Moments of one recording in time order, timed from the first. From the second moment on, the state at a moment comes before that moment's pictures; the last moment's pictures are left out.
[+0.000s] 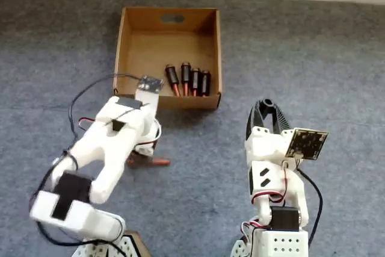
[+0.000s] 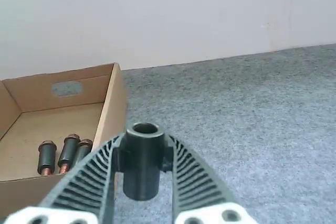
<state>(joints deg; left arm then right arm) 6.7 -0.5 38.8 61.8 3.5 -2.5 -103.5 96.0 22.7 -7.7</state>
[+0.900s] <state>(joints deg) 15.7 -0.3 26.7 96.5 -31.9 -2.5 -103.6 96.0 22.7 -7.7</state>
